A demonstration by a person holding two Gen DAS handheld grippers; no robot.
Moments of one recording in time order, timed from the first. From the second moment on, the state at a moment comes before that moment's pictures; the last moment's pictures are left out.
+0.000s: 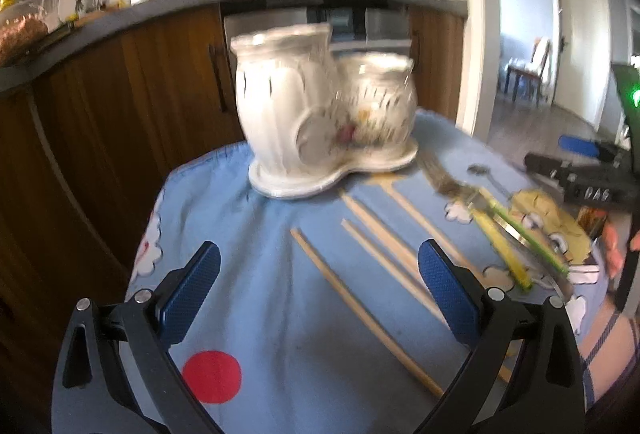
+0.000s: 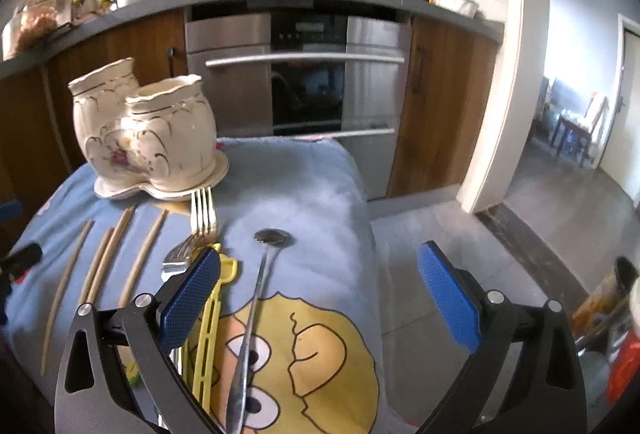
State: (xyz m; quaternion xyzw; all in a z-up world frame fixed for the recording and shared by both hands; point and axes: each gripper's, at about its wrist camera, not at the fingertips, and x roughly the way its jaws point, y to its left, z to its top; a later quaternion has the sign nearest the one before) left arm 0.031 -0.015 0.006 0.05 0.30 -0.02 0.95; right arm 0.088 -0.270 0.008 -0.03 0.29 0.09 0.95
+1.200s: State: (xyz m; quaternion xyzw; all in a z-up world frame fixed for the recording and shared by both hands) left arm 0.062 -0.006 -0.022 0.06 0.43 -0.08 0.90; right arm 0.139 -0.225 -0.015 -0.06 0.40 0.16 0.90
